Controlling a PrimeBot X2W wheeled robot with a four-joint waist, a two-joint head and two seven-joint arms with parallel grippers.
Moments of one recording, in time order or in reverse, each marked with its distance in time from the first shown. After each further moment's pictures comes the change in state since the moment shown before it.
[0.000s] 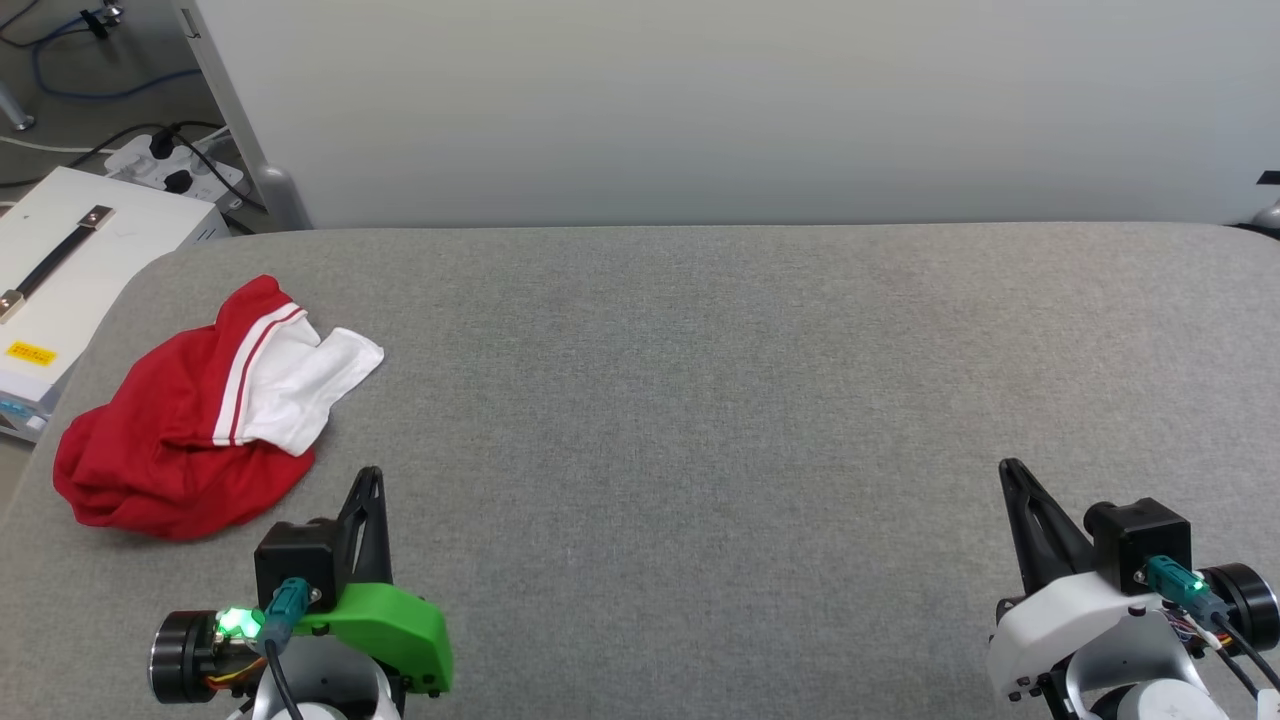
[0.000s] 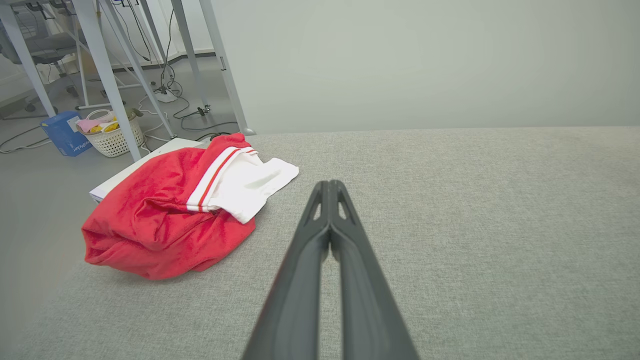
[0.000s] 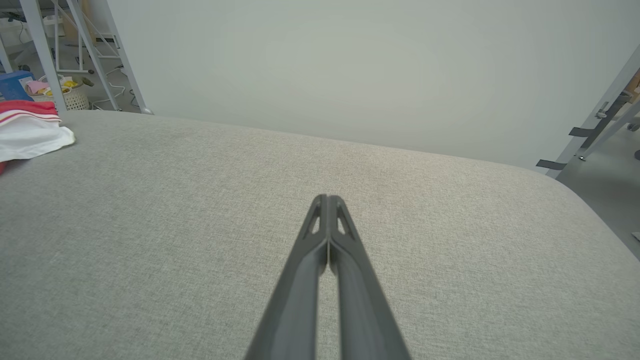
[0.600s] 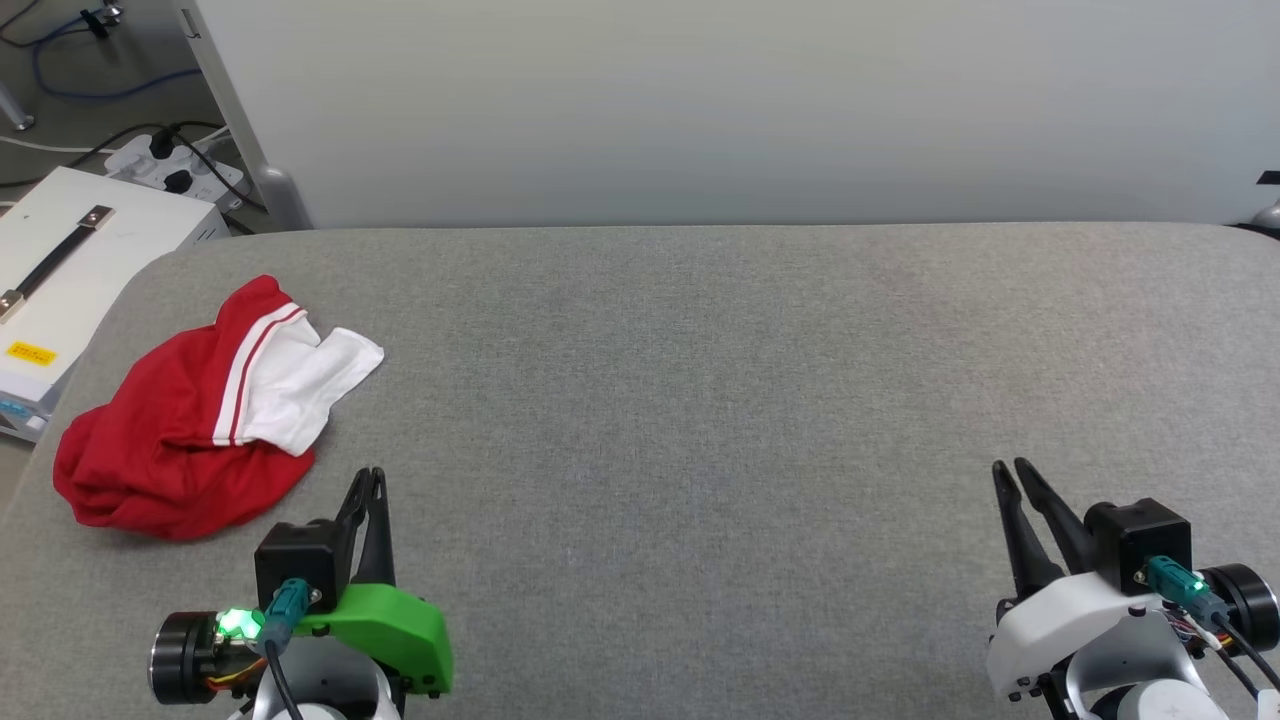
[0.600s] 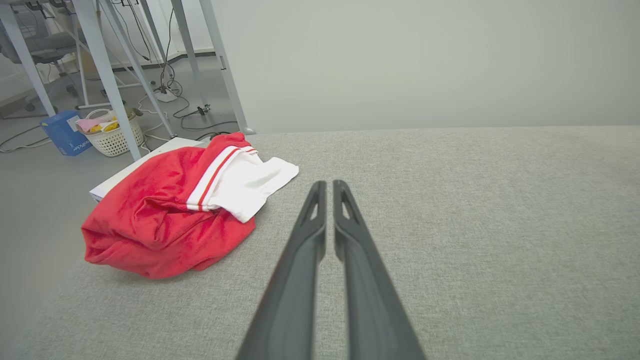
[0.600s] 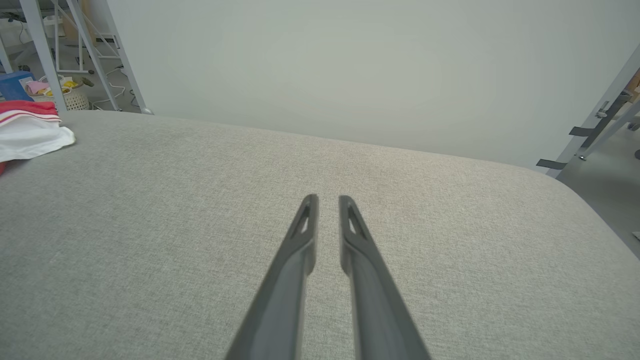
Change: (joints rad) left arm 0.001 0.000 0.000 0.000 -0.001 0.000 0.000; right arm 0.000 0.000 0.000 0.001 0.001 0.000 0.000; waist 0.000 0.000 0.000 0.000
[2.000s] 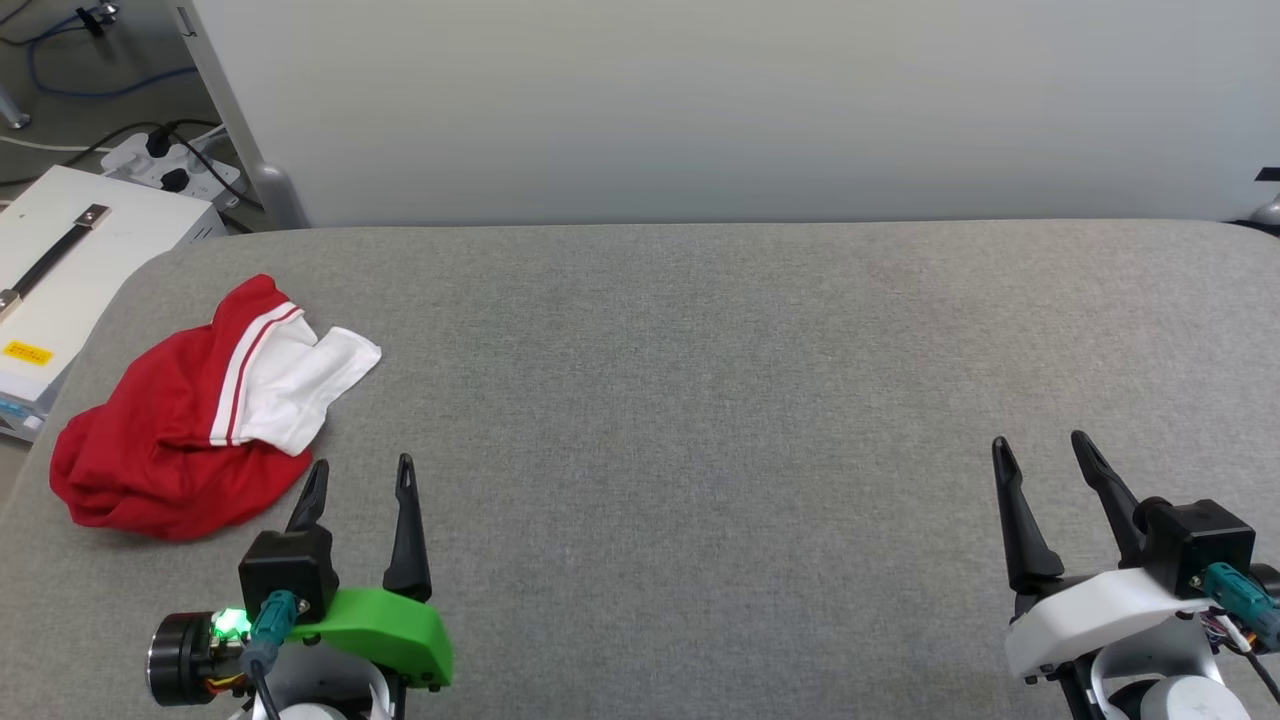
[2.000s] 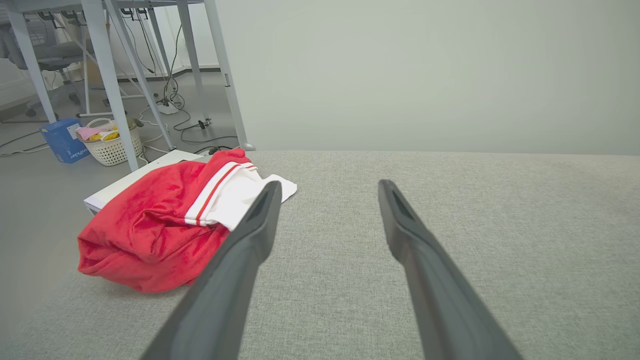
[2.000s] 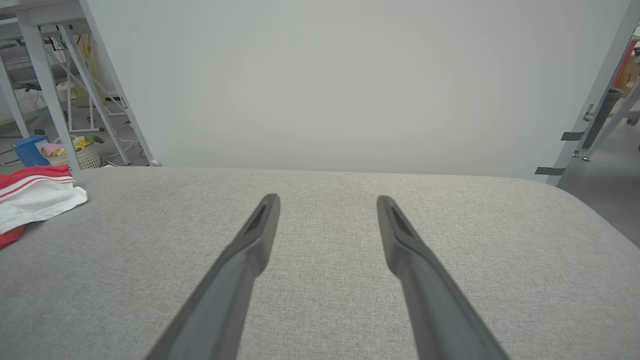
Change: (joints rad) left arm 0.000 0.000 -0.004 -0.001 -0.037 0.015 -0.076; right arm 0.001 0.000 -0.022 -0.028 0.108 0.000 -0.074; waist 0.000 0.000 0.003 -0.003
